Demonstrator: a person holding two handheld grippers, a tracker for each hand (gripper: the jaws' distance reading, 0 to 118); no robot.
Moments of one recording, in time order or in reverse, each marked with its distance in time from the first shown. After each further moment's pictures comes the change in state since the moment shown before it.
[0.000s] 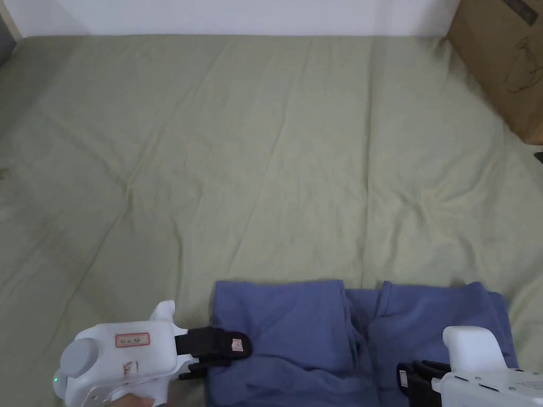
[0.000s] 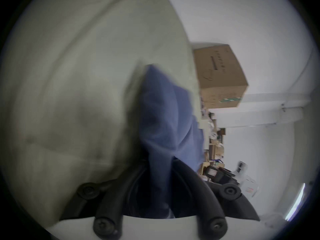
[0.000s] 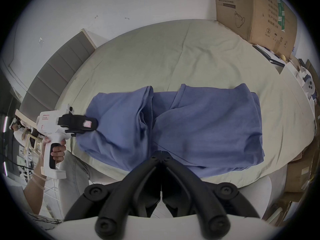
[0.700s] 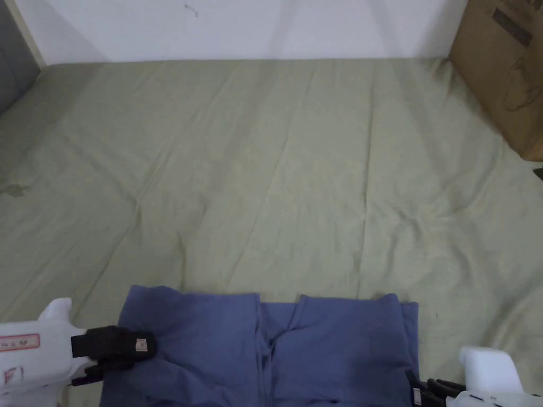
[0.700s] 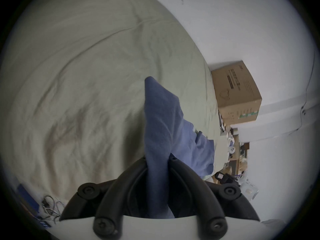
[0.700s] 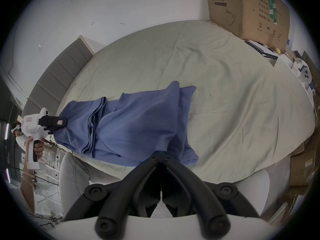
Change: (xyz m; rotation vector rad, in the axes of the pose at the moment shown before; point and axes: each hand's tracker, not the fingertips) left arm 0.065 -0.013 0.130 0.187 0.228 -0.101; right arm 0.032 -0.016 0.017 0.032 0.005 -0.063
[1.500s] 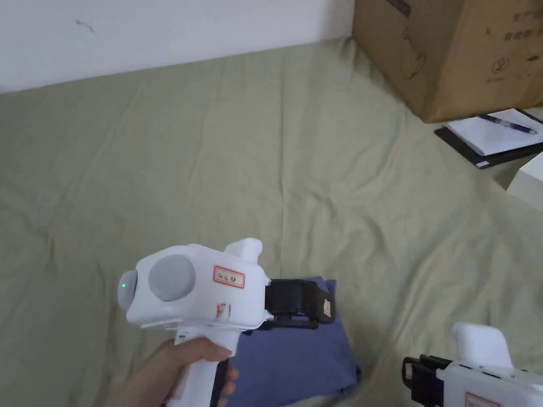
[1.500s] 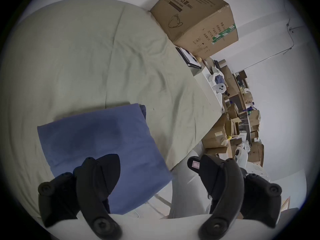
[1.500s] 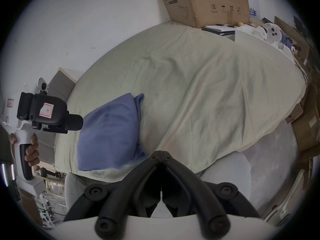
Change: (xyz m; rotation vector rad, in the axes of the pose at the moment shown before) left arm 0.254 -0.068 -0.188 -0.358 -0.058 -0.488; right arm 0.080 -0.024 0.034 0.078 -0.058 -0.264
